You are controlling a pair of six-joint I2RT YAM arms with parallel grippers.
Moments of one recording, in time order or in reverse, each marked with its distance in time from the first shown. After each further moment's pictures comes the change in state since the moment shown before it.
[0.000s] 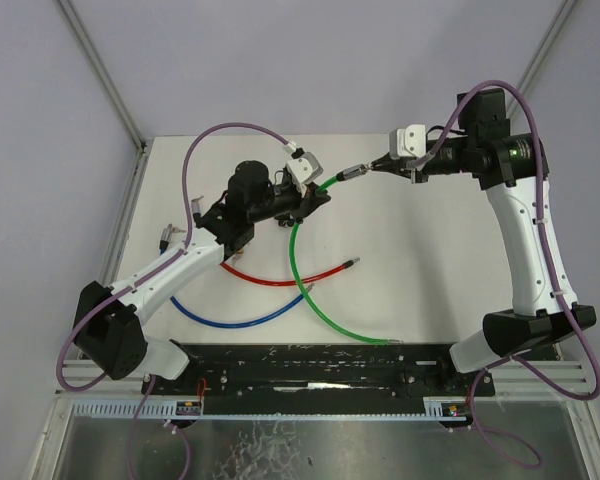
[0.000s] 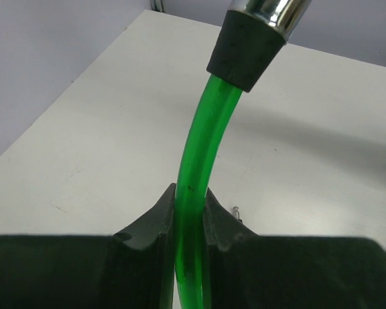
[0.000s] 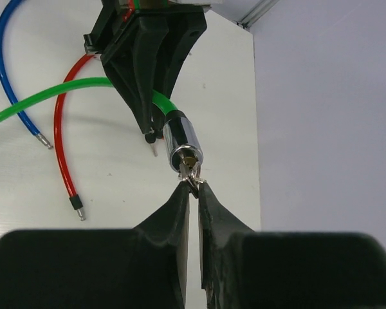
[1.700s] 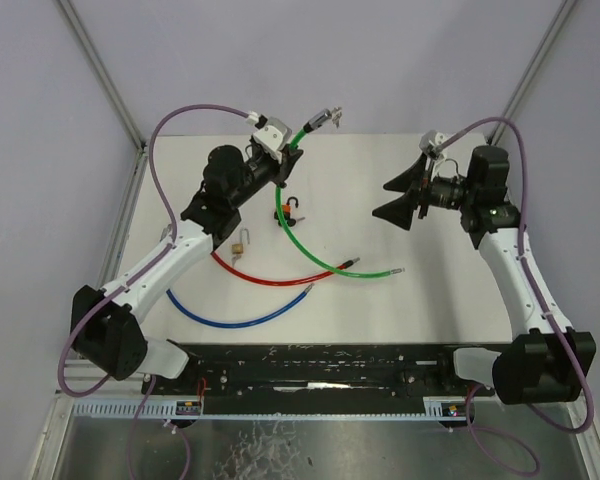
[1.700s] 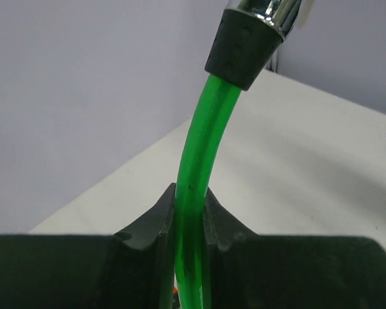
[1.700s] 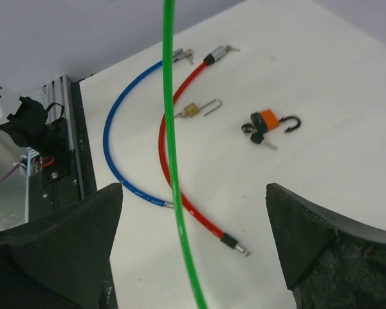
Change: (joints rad) left arm 0.112 -0.019 0.021 0.150 -0.232 -0.017; right arm -0.170 -0.278 -0.780 0.879 -0.148 1.172
